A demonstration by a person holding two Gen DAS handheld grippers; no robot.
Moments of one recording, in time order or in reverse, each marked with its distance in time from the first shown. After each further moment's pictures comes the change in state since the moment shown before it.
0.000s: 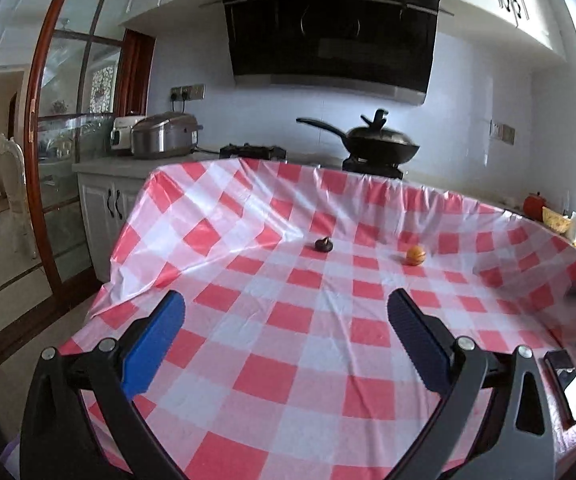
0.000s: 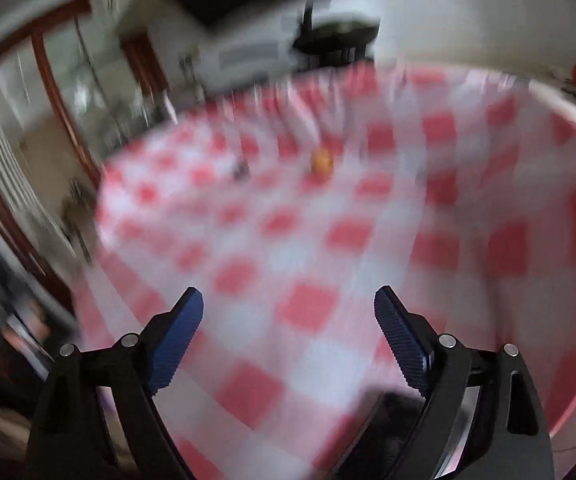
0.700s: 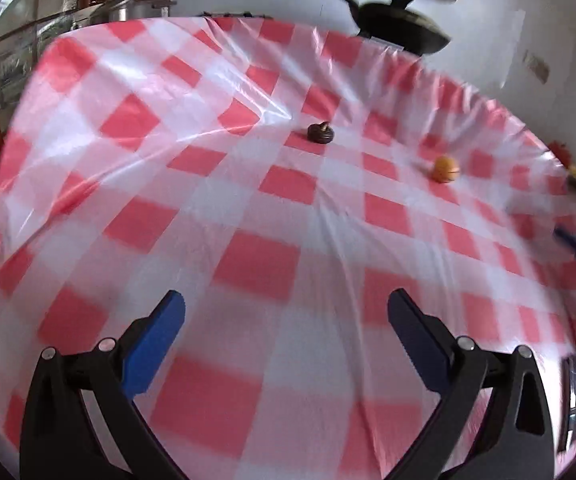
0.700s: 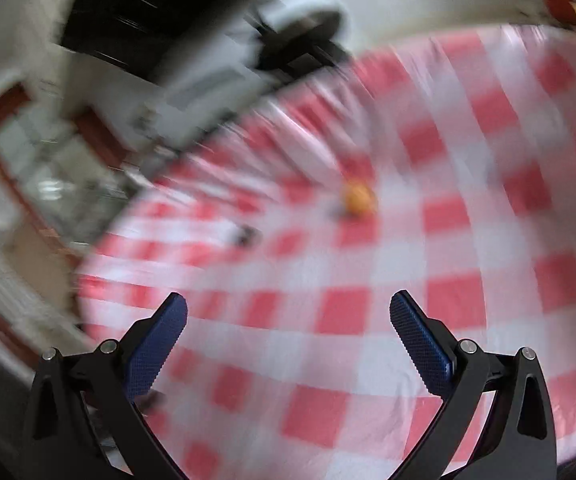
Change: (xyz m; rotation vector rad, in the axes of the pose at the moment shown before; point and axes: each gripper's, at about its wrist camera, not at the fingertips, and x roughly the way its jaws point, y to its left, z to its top) left arm 0.191 -0.019 -0.010 -0.032 0.458 -0.046; right arm 0.186 0.042 0.039 0.309 -0.022 -0.109
